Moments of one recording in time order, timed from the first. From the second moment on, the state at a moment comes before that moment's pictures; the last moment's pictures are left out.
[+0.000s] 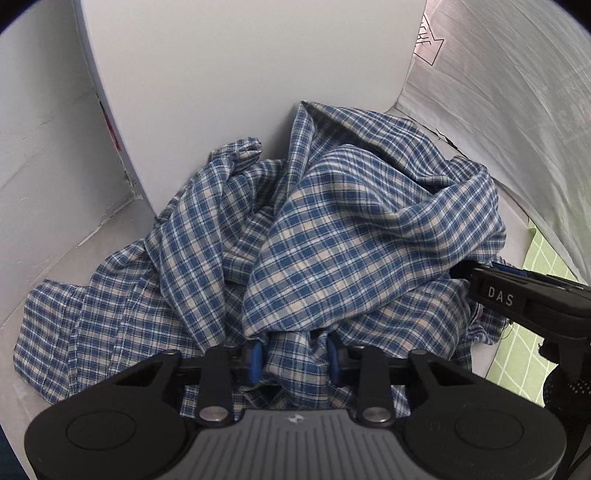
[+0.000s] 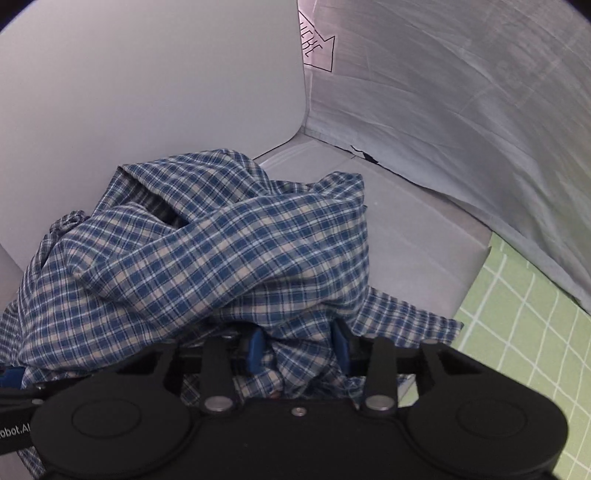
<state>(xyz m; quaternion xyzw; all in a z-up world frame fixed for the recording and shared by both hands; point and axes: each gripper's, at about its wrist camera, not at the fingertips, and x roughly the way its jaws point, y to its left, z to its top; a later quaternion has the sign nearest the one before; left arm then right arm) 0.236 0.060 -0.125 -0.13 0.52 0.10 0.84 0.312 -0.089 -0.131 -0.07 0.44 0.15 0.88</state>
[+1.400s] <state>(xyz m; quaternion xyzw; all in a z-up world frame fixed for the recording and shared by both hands) -0.049 -0.296 -0.060 -0.06 0.51 -0.08 0.85 -0.205 -0.571 -0.077 0.21 0.40 -0.17 0.87</state>
